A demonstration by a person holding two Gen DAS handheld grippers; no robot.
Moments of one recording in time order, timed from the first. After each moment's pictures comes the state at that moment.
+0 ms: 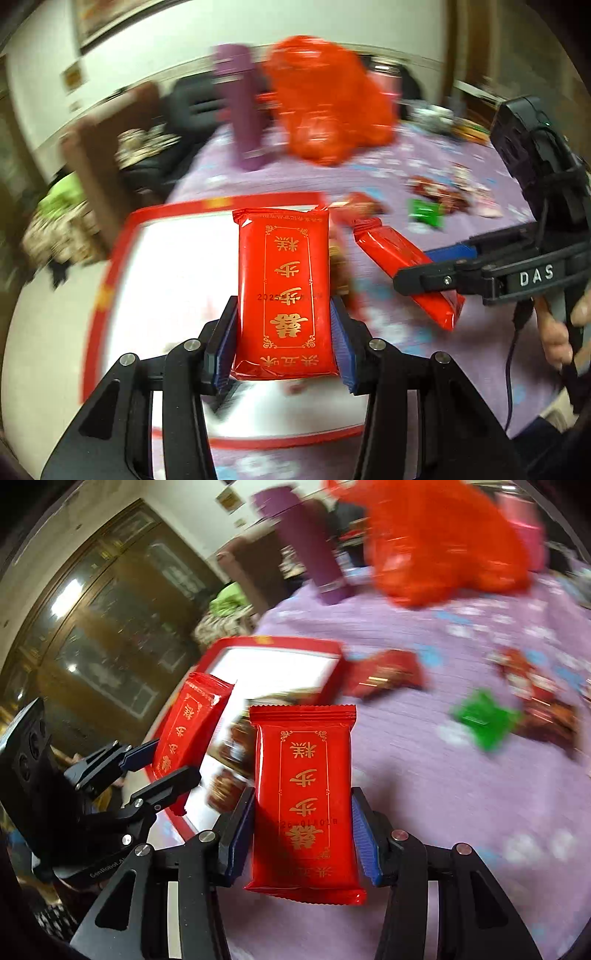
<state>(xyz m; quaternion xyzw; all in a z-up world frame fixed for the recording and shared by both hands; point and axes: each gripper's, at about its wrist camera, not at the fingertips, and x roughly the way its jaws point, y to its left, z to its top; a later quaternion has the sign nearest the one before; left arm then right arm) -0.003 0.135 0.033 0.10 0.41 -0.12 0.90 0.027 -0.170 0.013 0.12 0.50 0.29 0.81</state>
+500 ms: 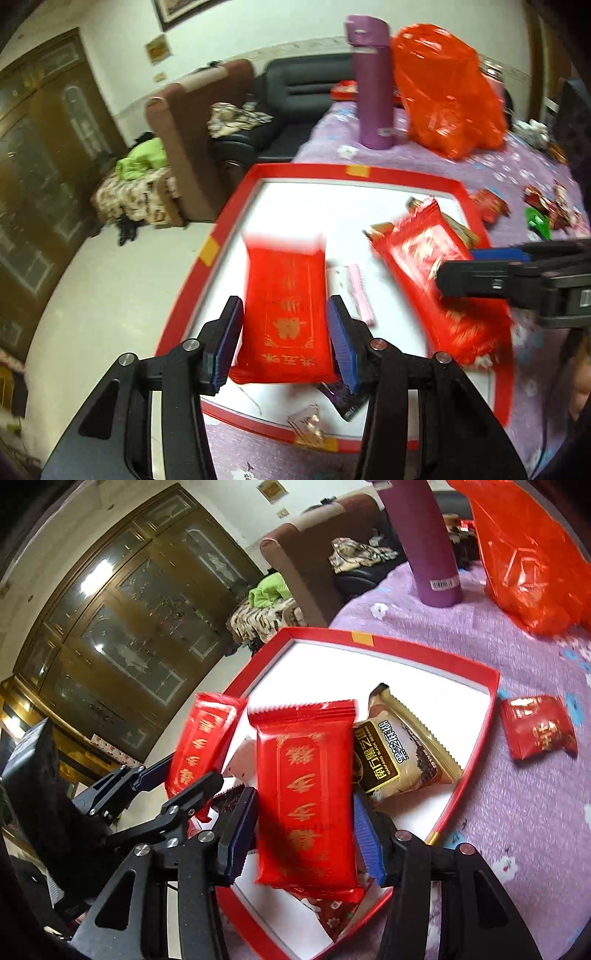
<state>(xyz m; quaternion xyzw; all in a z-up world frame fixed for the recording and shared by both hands) 0.011 0.188 0.003 0.09 0.40 0.05 0.91 0.059 -0.060 -0.001 0.10 0.48 0.35 0.80</state>
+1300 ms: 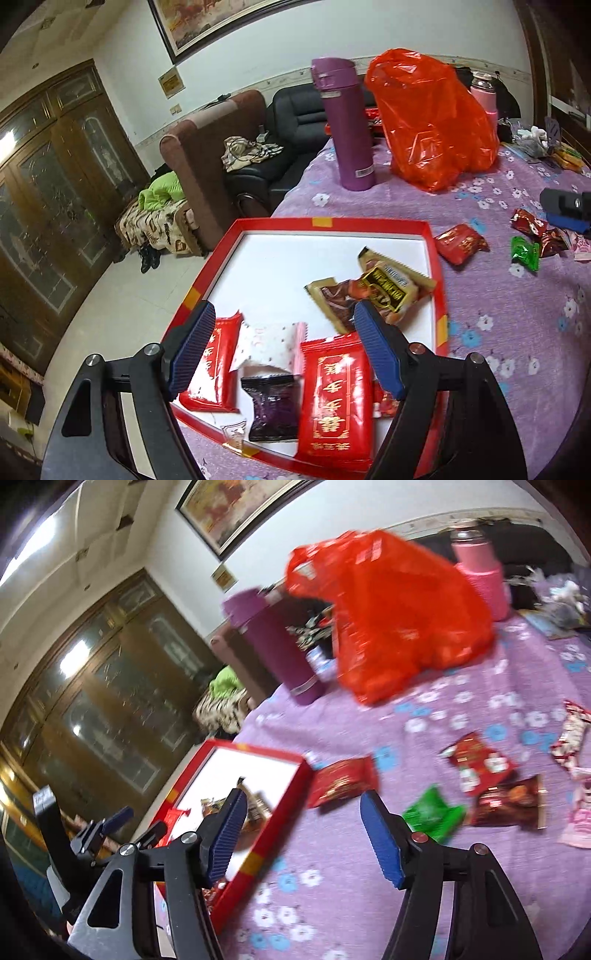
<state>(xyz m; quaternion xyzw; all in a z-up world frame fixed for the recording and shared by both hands) 0.003 0.111 0.036 0.13 0.35 0.07 0.92 0.049 -0.253 0.034 0.20 0.36 0.24 0.88</state>
